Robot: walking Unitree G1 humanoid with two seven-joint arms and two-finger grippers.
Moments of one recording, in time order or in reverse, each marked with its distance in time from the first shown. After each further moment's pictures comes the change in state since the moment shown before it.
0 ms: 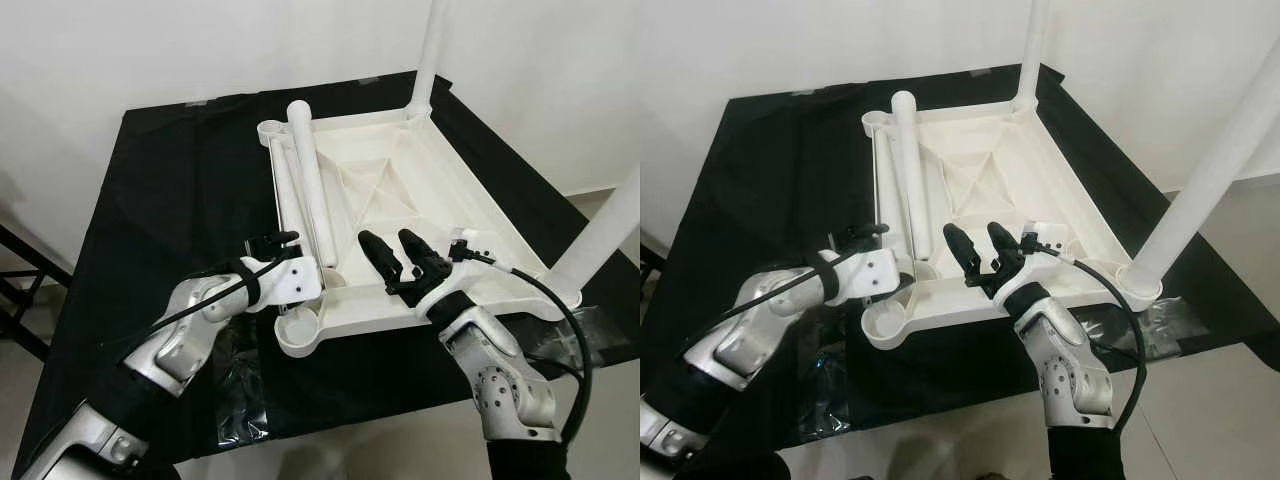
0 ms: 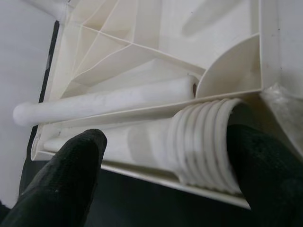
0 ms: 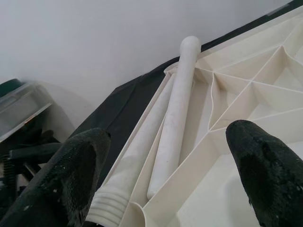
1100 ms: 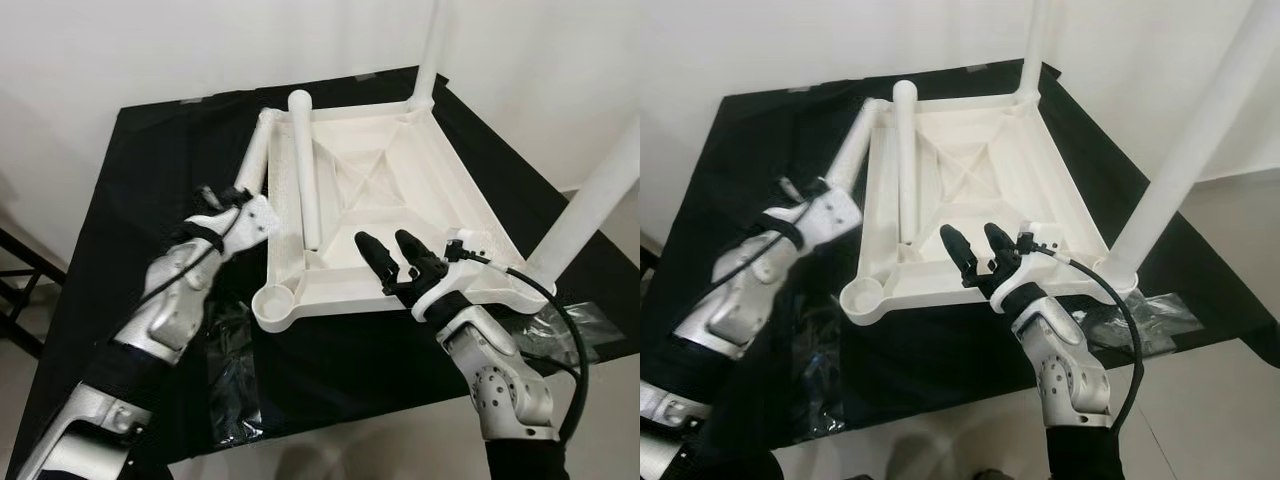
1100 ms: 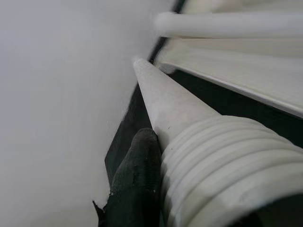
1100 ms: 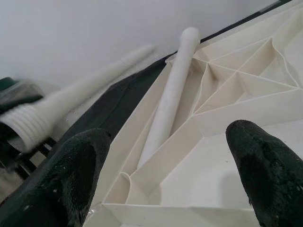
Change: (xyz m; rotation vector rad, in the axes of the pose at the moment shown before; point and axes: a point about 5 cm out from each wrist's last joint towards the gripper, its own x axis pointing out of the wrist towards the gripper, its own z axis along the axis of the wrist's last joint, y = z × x) left arm -0.036 0.078 -0.041 -0.125 0.239 0.592; right arm 0.000 0.000 -0.001 -0.004 0.006 0.005
